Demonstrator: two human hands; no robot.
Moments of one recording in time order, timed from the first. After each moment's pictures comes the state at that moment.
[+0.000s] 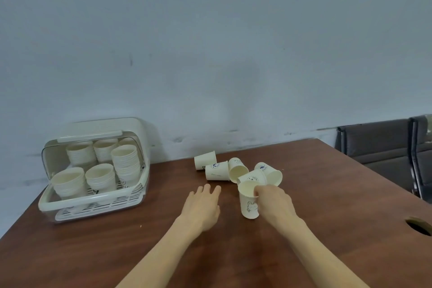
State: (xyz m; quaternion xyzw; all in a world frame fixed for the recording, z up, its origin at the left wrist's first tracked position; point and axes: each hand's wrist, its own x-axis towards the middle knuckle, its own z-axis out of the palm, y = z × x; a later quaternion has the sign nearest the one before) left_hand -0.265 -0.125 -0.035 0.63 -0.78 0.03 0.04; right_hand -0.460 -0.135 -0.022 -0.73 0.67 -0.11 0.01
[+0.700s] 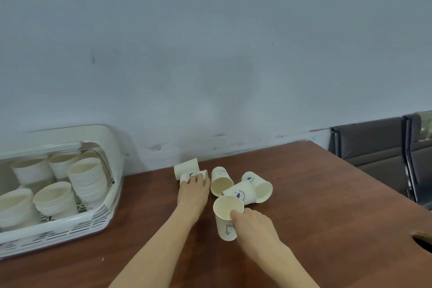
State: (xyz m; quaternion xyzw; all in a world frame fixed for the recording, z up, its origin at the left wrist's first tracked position) left_hand -0.291 -0.251 -0.059 0.64 -0.75 0.17 -0.04; right_hand -0.452 -0.147 -0.033 -0.79 0.61 -0.01 -0.01
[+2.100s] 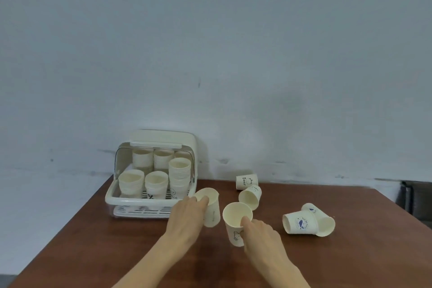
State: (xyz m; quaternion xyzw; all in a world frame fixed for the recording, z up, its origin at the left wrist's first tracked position) left_hand -0.136 -0.085 -0.003 0.73 -0.66 0.11 0.15; right_hand -0.323 -0.097 -0.003 -0.84 0.53 -0.08 -0.01
